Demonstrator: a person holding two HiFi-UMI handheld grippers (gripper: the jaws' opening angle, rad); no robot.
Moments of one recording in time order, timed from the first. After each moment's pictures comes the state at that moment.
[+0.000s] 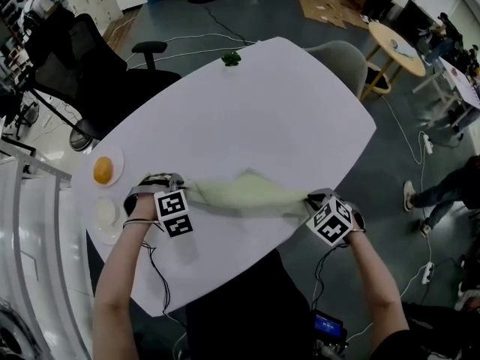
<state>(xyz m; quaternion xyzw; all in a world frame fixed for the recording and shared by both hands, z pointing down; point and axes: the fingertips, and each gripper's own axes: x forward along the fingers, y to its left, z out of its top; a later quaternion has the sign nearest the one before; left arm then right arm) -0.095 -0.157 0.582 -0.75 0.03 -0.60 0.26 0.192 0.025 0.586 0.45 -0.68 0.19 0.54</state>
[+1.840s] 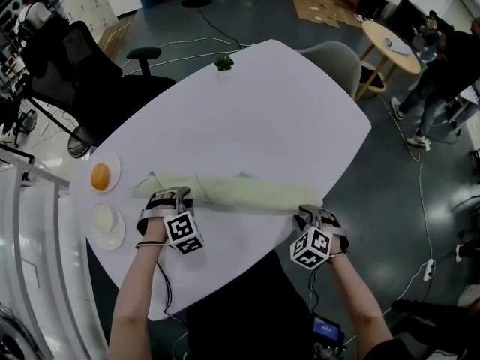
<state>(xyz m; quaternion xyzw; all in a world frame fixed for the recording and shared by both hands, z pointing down) -0.073 -0.138 0.604 -0.77 0.10 -0.55 0.30 0.174 0.050 0.620 0.48 -0.64 0.07 0.59</state>
